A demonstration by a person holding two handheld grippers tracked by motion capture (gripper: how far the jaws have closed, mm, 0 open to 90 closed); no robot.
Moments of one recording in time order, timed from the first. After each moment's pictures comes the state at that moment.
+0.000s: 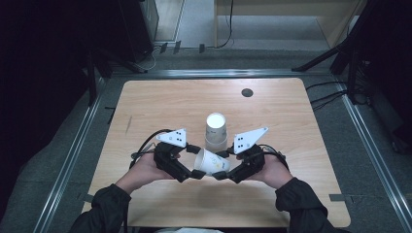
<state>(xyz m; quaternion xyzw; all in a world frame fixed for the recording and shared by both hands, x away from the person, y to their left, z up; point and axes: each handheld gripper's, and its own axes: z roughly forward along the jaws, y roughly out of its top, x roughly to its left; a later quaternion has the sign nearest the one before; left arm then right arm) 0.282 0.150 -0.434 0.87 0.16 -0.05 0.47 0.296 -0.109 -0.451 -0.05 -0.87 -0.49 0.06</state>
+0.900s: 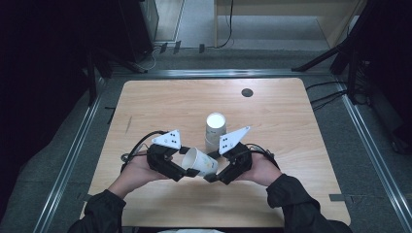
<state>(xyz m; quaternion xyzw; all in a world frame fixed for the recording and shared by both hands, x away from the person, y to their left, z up) 0.274 0.158 -0.432 0.90 0.18 0.00 0.40 0.302 -0.077 -0.462 -0.05 -0.89 -0.44 0.07</state>
